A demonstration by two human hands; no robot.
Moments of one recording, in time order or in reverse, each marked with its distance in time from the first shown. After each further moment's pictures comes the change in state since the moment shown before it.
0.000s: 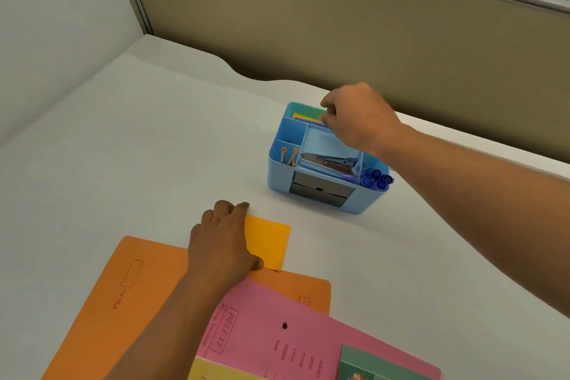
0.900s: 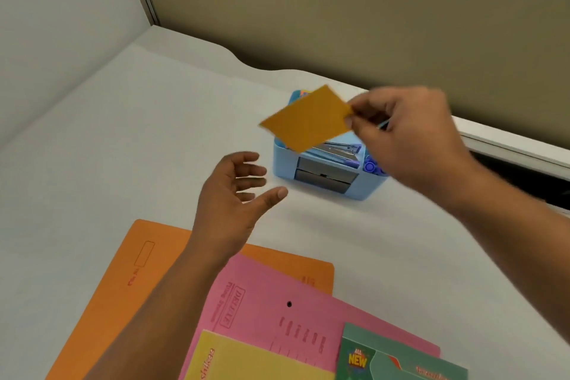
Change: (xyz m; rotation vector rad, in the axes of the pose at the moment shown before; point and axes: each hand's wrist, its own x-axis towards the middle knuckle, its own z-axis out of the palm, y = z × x) left_hand -0.022 0.019 -0.042 -1.080 0.234 0.086; right_hand -0.103 -0.026 -0.051 0.441 0.217 -0.011
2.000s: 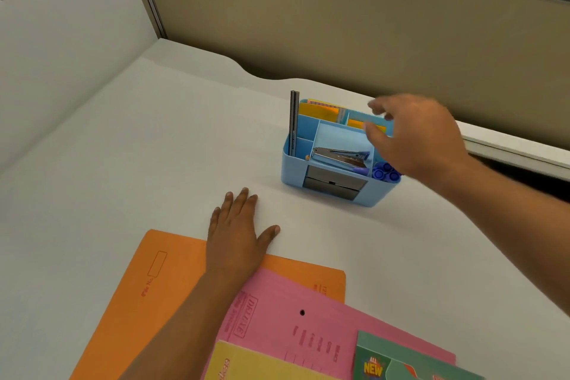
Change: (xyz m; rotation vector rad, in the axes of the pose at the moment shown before) left_hand 0.011 -0.088 0.003 0.903 -0.078 0.050; right_hand 0.023 0.053 0.017 -0.432 0.003 0.035
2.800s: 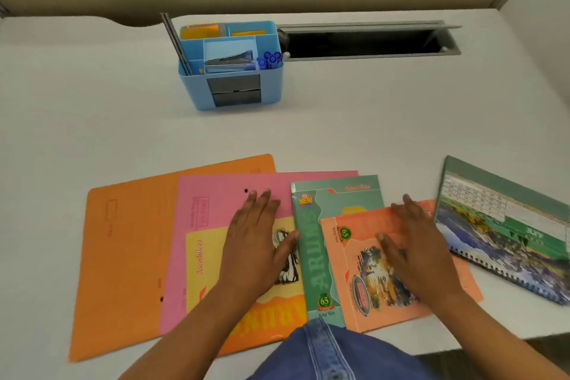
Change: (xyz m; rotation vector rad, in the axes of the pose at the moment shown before) left_hand -0.191 0.037 0.026 -0.014 -0.213 0.536; right_hand -0.439 -0.010 0.022 0.130 -0.208 0.735
